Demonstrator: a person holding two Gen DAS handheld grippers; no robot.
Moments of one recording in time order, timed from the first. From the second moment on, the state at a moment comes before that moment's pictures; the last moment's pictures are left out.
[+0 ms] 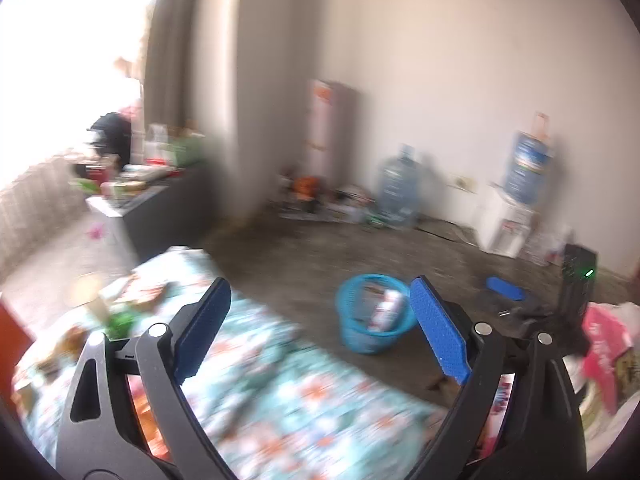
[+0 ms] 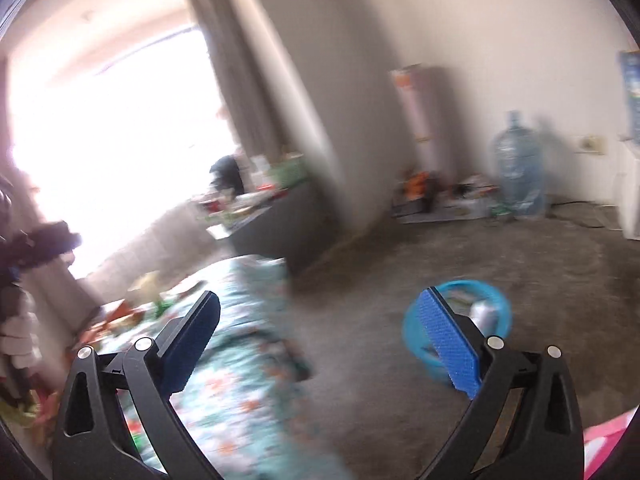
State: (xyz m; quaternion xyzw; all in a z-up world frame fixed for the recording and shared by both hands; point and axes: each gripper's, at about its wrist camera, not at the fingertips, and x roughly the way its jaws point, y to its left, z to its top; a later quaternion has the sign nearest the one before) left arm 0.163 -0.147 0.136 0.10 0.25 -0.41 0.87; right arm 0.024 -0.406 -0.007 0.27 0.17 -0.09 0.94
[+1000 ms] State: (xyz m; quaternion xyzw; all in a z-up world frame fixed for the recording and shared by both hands) left arm 0.103 0.158 -0.001 -0.08 0.36 -0.15 0.92; right arm 0.046 -0.111 -0.110 0.37 0.52 0.33 0.70
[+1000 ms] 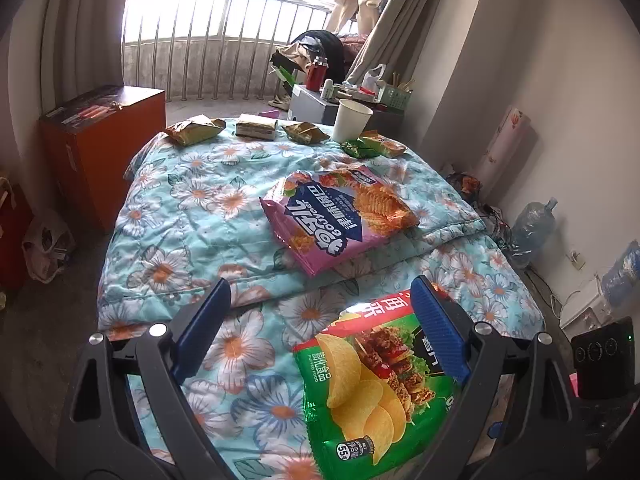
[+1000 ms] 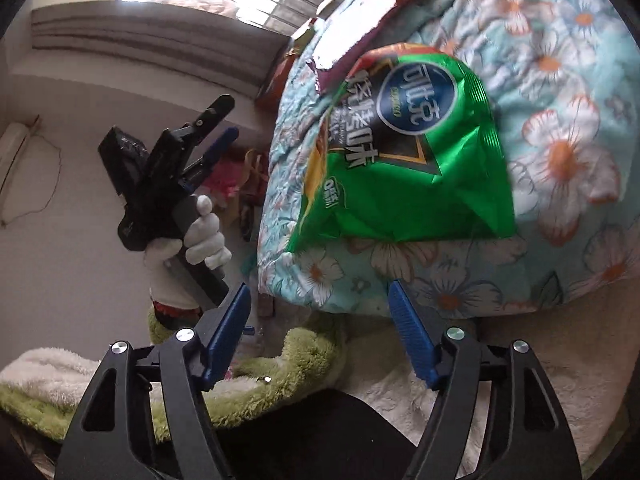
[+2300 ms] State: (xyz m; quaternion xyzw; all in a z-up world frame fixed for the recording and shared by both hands) left arm 0.099 0.110 -0.042 -0.07 0.39 -0.21 0.89; right arm 0.103 -0.267 -0.119 0.56 0.38 0.13 0.72
